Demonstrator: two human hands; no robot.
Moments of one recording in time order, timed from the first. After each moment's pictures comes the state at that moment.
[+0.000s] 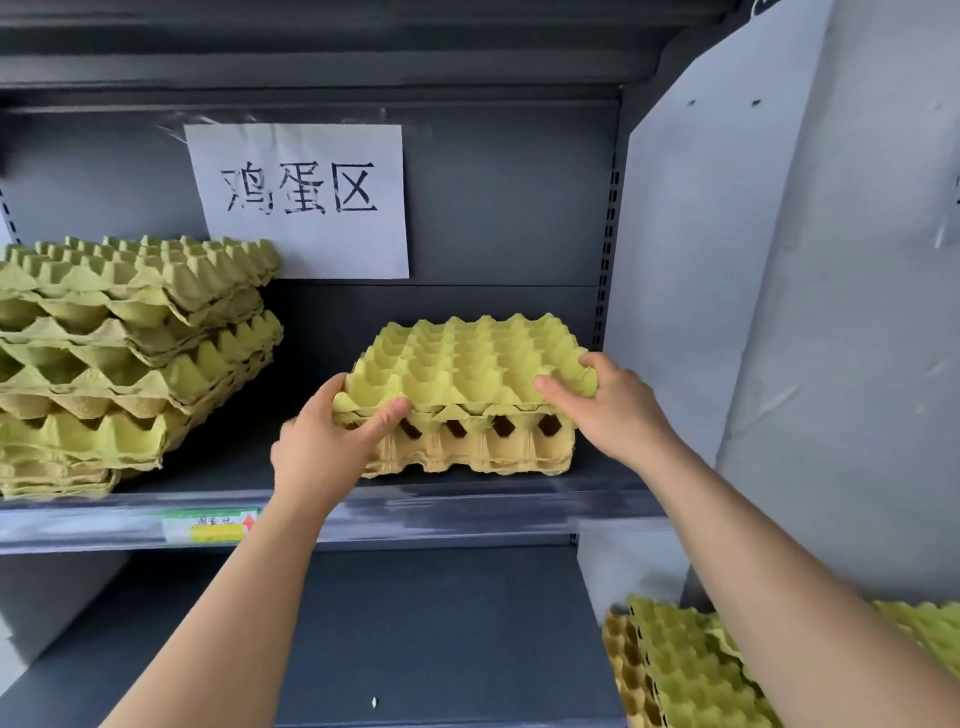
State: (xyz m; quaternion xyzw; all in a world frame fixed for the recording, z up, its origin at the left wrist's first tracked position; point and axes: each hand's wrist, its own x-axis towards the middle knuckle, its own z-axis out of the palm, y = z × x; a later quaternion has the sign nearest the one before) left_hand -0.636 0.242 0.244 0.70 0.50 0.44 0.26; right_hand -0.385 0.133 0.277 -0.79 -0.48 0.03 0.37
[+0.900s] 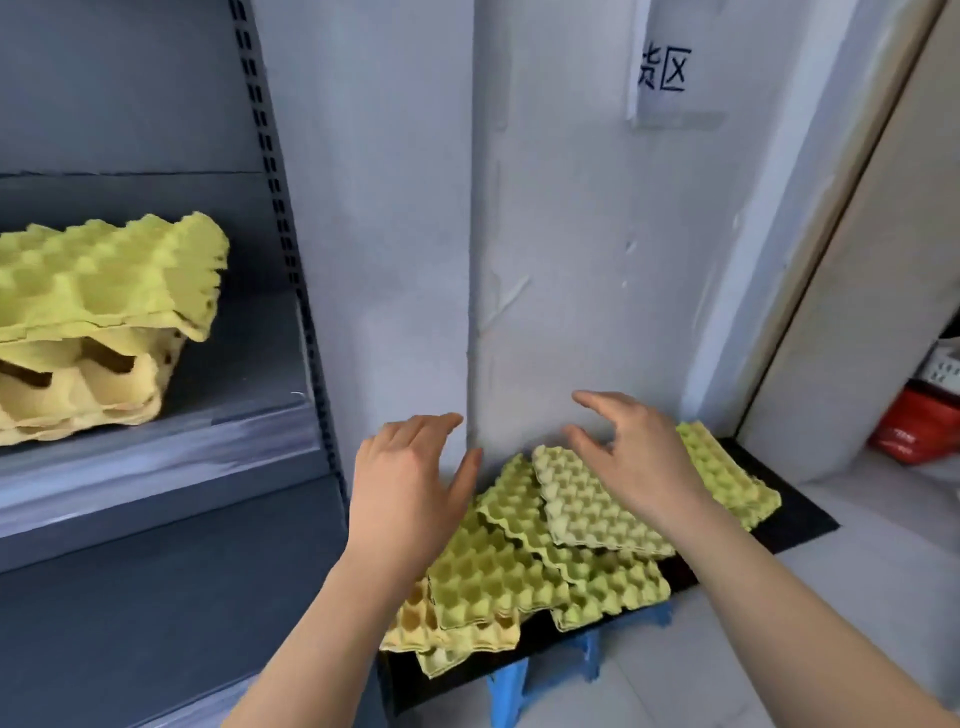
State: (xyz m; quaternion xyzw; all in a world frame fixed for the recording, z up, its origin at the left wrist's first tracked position) left_hand -0.335 0.031 0.136 0.90 0.19 0.38 0.11; right_hand -0.184 -0.128 0.168 -0.85 -0.40 -0.10 0.32
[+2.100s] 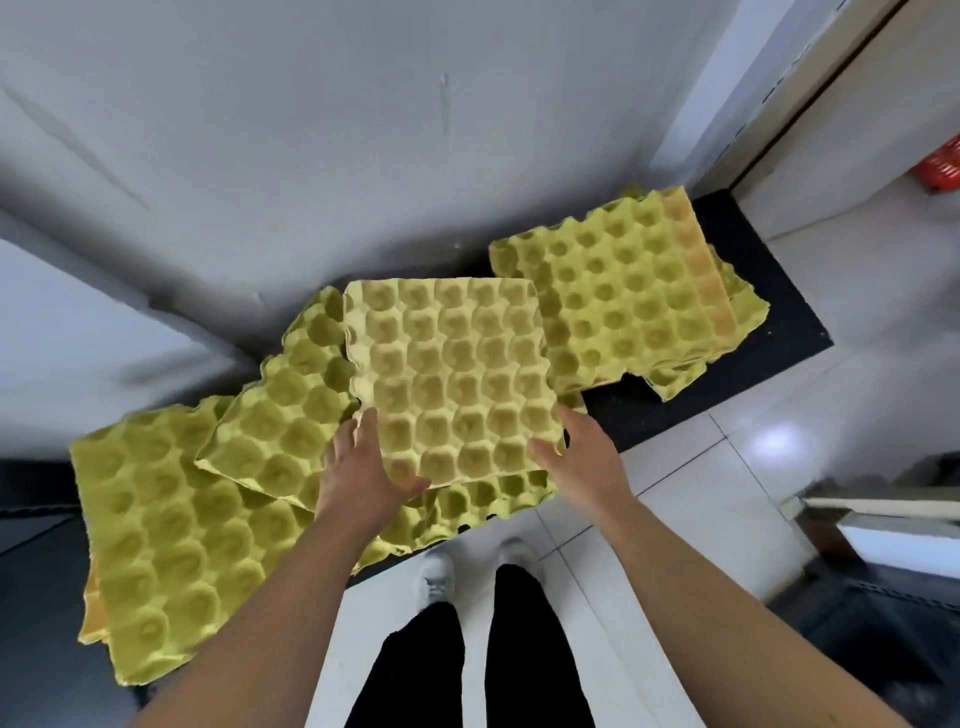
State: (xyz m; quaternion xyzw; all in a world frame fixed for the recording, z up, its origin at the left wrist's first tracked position) left_hand 0.097 0.026 -0.236 0.83 0.43 -0.20 0.30; right_hand 0.246 -0.171 -0.238 -0.90 -0.13 0.34 0.24
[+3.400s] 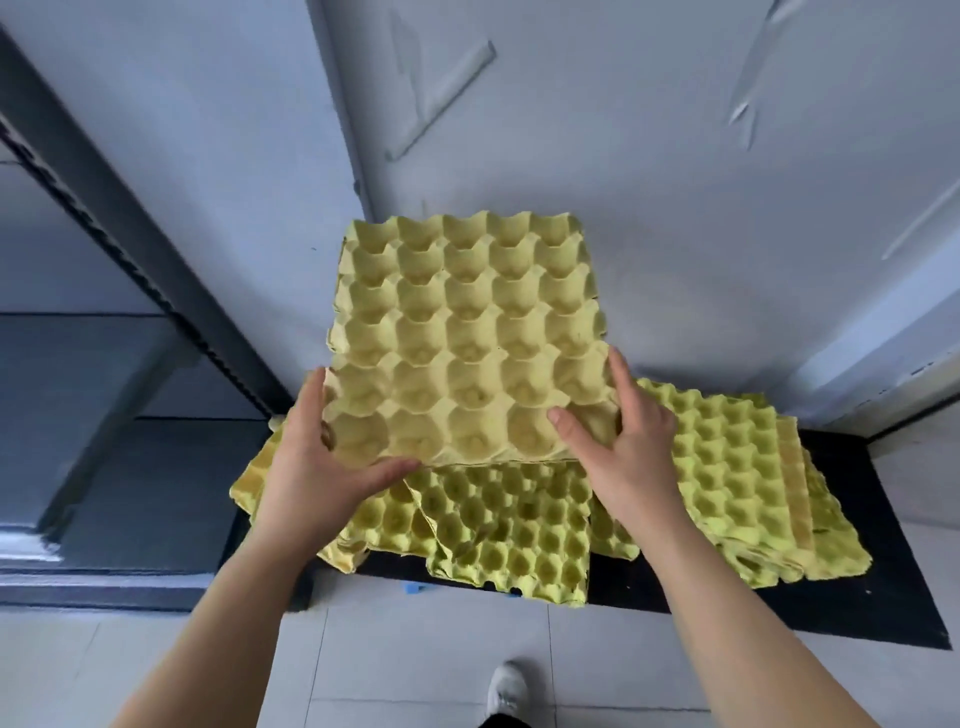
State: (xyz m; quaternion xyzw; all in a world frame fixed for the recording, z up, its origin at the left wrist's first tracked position) left_hand -0.023 -0.037 -0.022 0.68 0.56 0.26 0.40; right_hand 0.228 -0.140 -0.031 -0.79 -0.41 0.20 0.42
